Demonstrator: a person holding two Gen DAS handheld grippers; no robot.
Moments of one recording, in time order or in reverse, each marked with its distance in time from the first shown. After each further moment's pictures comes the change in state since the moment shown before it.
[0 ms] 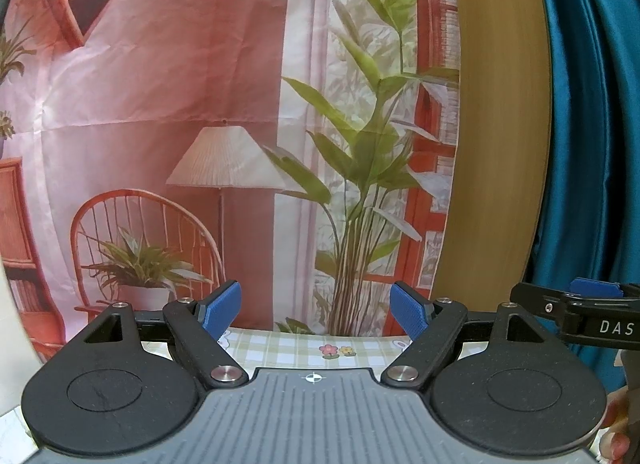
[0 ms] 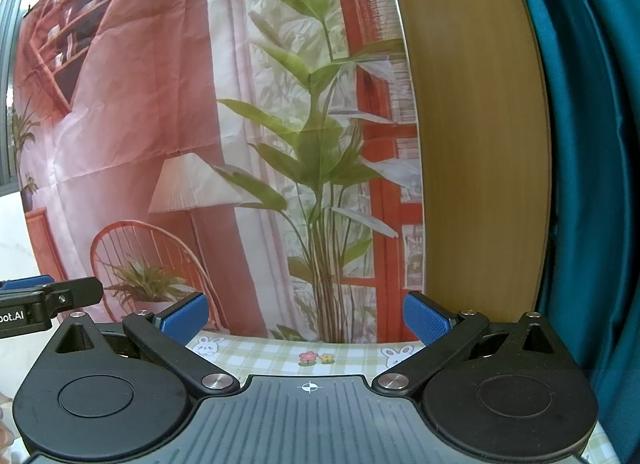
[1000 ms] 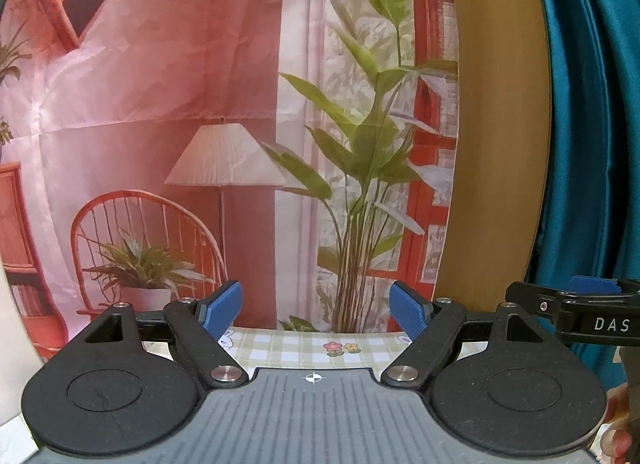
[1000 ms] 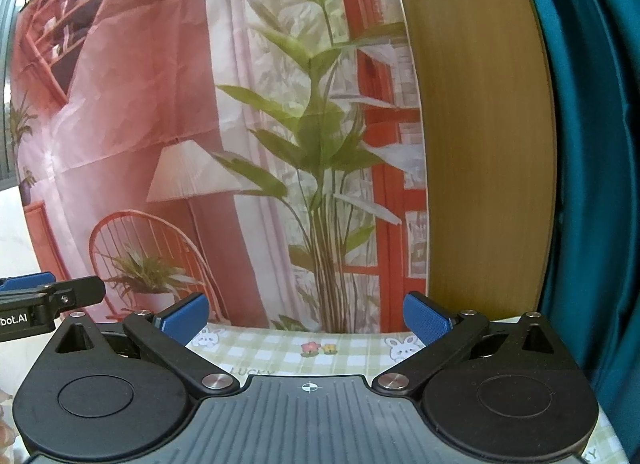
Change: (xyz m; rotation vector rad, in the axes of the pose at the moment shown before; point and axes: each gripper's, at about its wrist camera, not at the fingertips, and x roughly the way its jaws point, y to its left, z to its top) left arm 0.004 -0.002 -0.002 0.022 0.005 0.003; right arm 0.012 0.000 -0.005 0.003 0.026 0.001
